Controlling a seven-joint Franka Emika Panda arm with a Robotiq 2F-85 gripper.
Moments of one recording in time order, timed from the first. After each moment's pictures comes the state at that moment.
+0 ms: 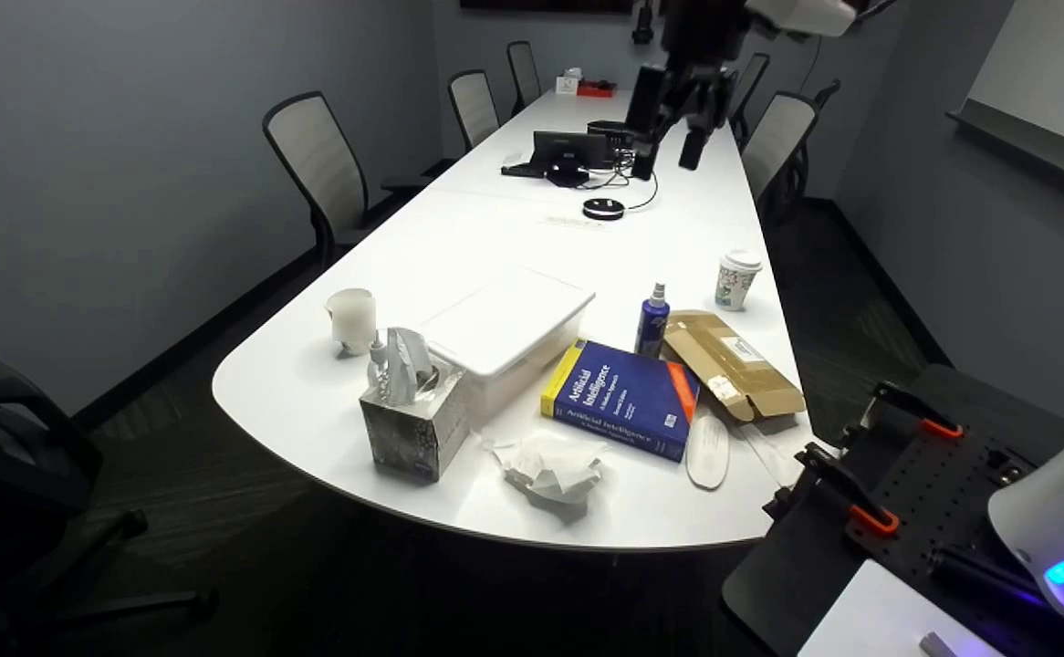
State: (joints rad) arm 0.11 -0.25 0.15 -2.40 0.10 2.24 0.11
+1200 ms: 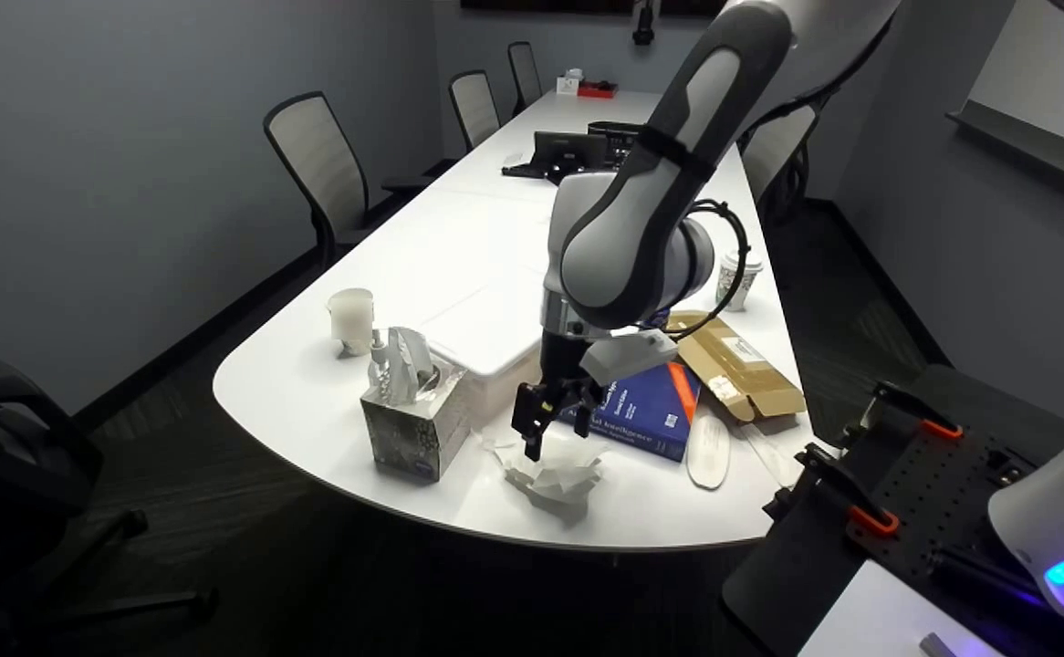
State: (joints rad) arm 0.18 0.65 0.27 -2.22 0.25 2.80 0.10
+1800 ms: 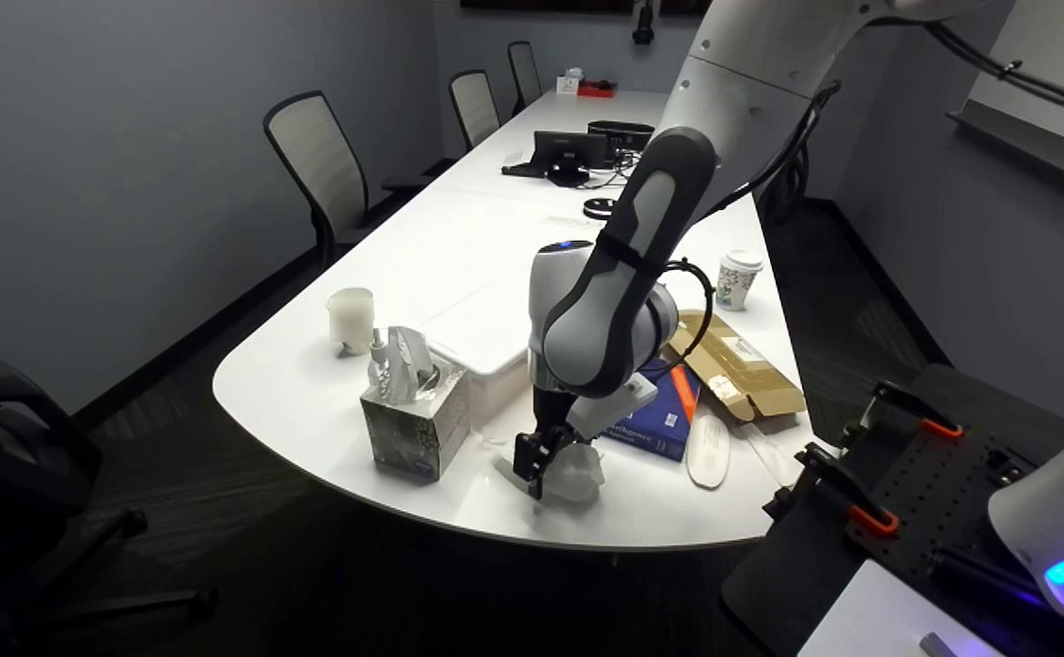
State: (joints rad) arm 0.28 0.89 0.16 -2.04 0.16 2.80 0.15
